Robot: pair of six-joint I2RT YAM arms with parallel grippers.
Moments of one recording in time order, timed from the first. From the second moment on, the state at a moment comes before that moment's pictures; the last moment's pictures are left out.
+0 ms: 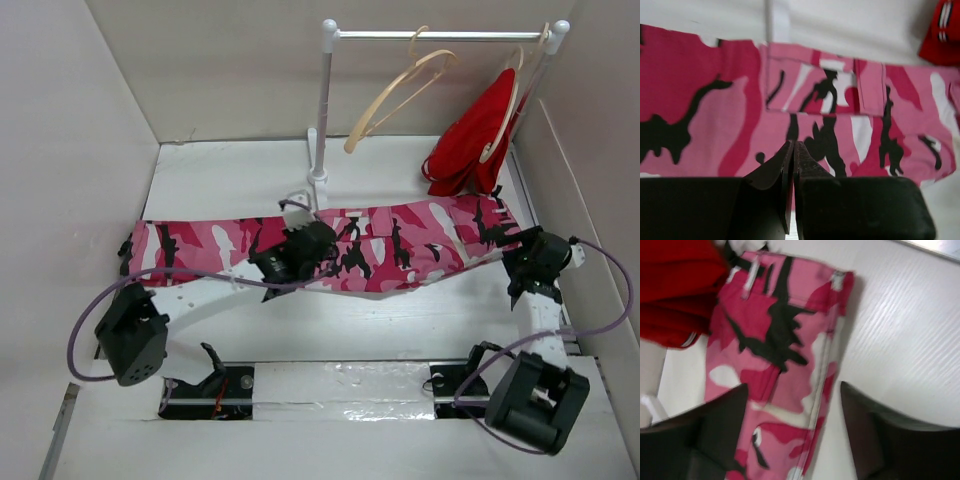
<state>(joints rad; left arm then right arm) -0.90 1.32 0.90 -0.19 -0.67 -0.87 -0.44 0.92 0.46 -0.09 0.03 0.82</state>
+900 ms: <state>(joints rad) -0.88 1.14 0.65 0.14 -0.62 -0.60 -0.59 1.41 0.56 0.18 -0.17 0.91</state>
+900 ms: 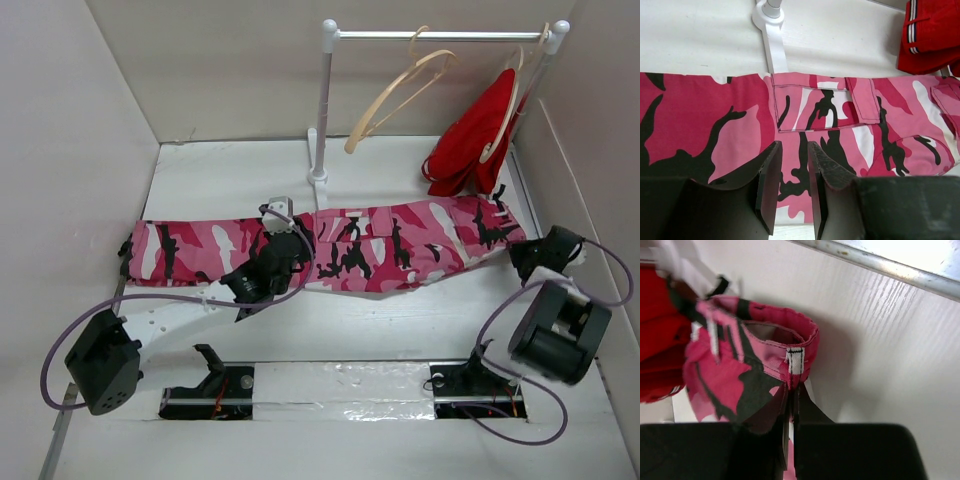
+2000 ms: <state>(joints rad) -1.12 1.59 0.61 0.15 -0.70 -0.89 0.90 0.57 1.12 -0.40 0.51 0.59</state>
